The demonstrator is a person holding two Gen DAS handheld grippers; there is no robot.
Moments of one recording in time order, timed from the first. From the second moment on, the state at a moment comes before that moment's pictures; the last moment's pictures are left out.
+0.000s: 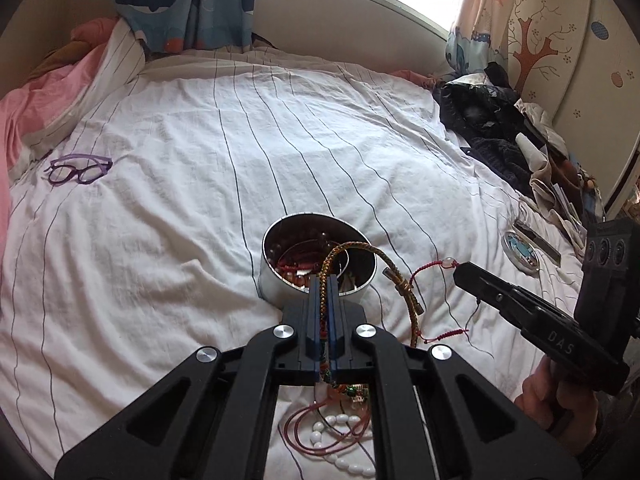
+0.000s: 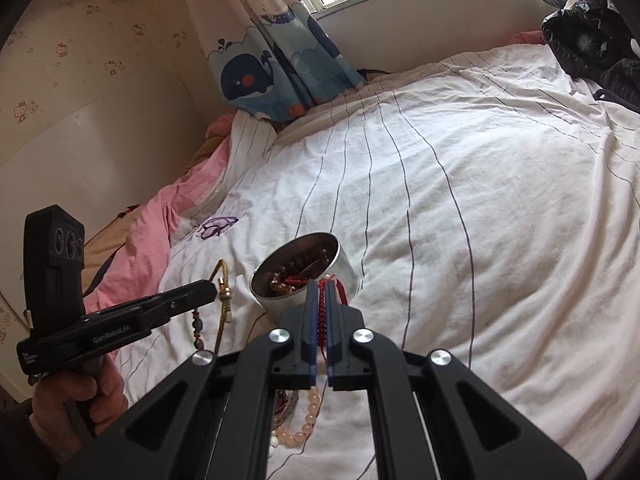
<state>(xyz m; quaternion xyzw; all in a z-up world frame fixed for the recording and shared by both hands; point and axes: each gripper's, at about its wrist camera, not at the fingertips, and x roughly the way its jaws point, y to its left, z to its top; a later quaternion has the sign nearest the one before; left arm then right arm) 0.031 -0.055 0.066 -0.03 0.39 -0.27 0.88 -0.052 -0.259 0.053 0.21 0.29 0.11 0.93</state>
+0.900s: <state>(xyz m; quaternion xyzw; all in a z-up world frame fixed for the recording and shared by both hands) 0.089 -0.067 0.050 -0.03 0.44 -0.22 0.87 0.040 -0.232 0.035 0.20 0.36 0.18 0.89</state>
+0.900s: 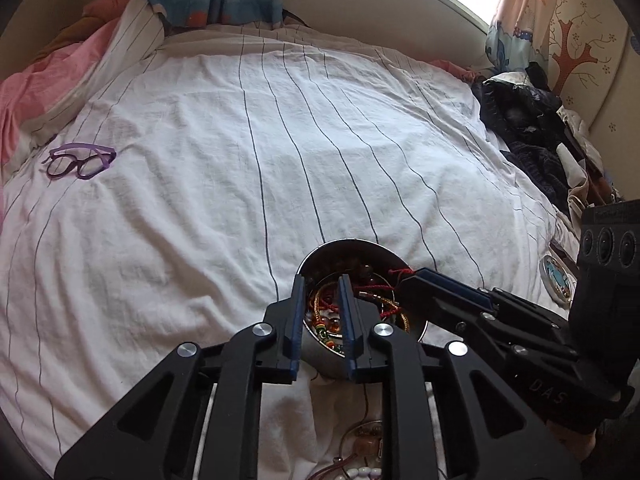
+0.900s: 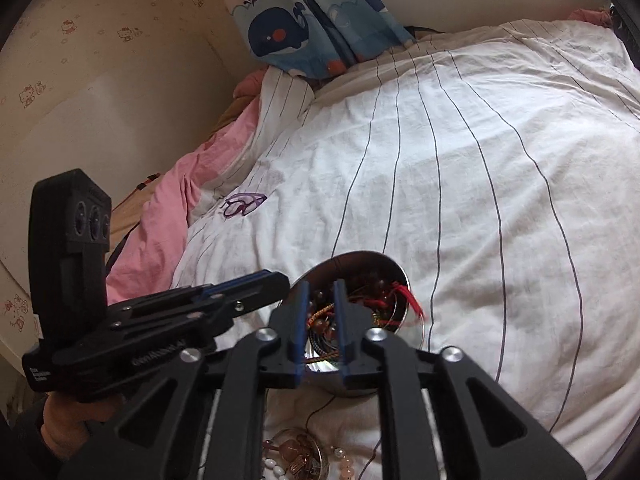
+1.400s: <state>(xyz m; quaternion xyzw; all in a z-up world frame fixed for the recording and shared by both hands) 0.029 -0.039 0.036 0.00 0.46 -0.24 0.86 -0.027 -0.251 0.031 0.18 0.35 0.10 0.91</state>
